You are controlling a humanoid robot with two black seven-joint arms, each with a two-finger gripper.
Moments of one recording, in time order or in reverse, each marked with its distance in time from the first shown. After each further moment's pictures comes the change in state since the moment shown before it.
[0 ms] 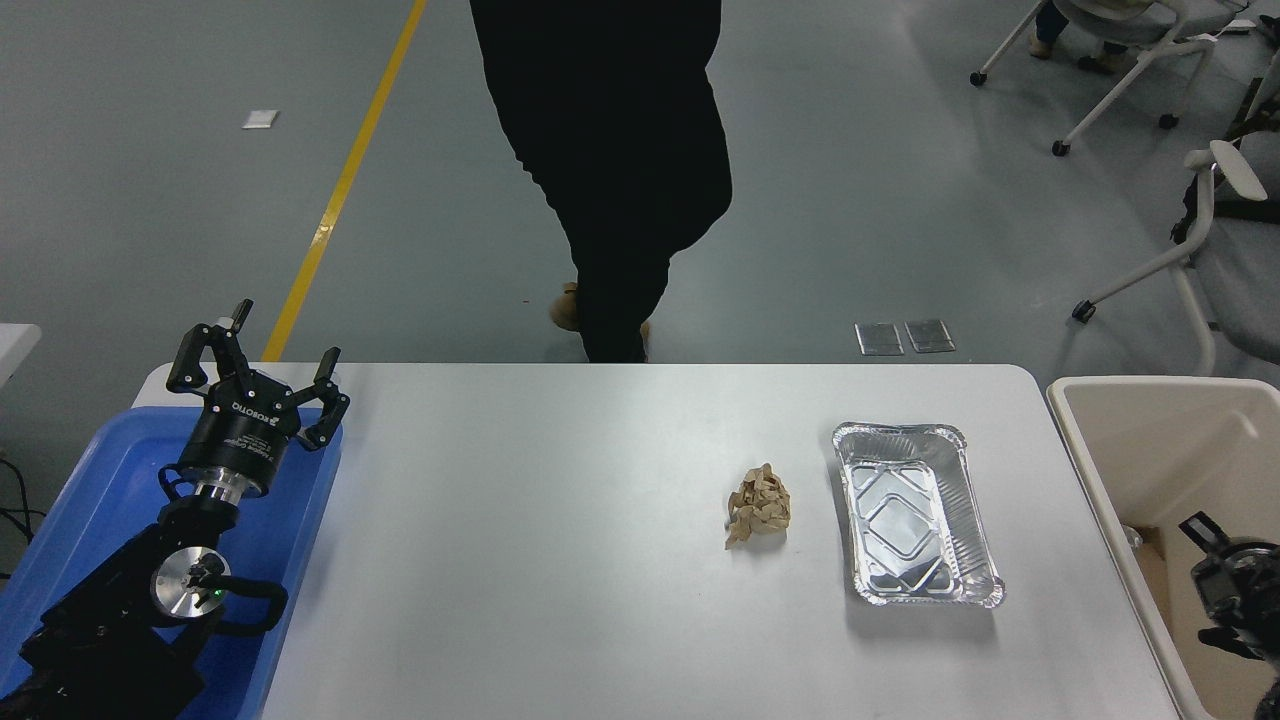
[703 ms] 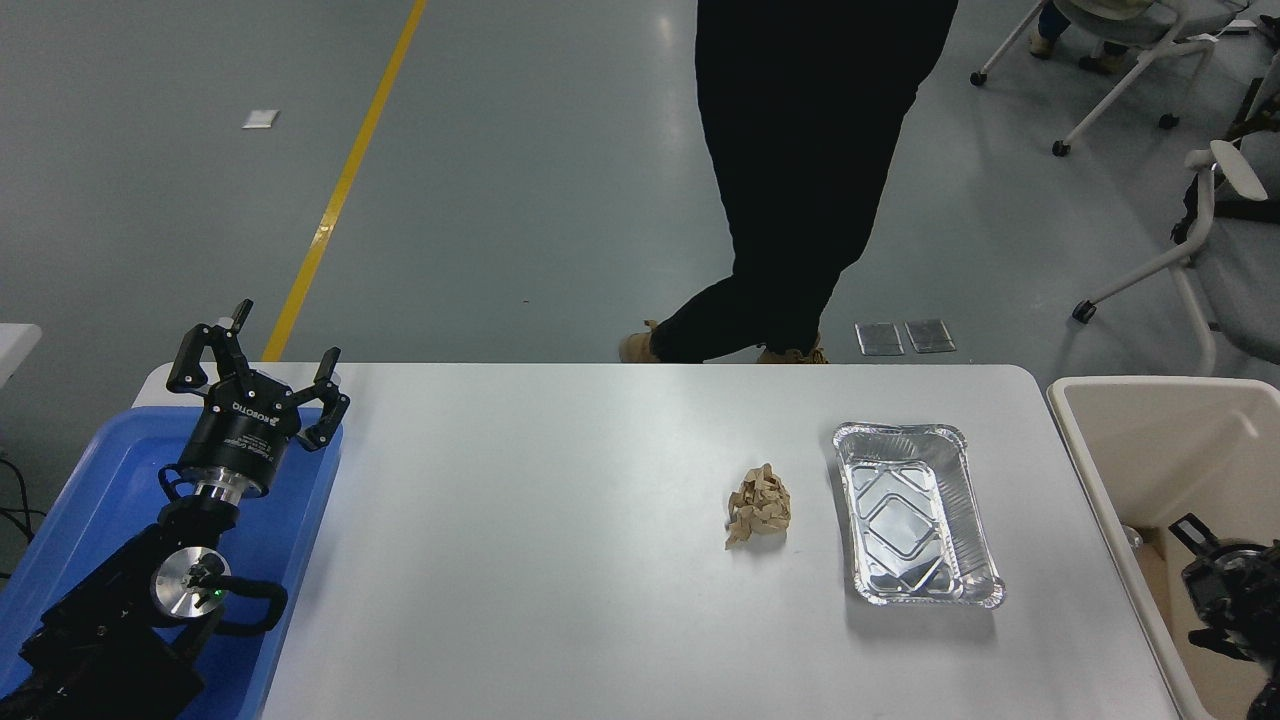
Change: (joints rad) left arm 0.000 0.000 0.000 0.000 0.000 0.000 0.000; right arm 0.001 0.010 0.000 -0.003 0.000 0.000 0.000
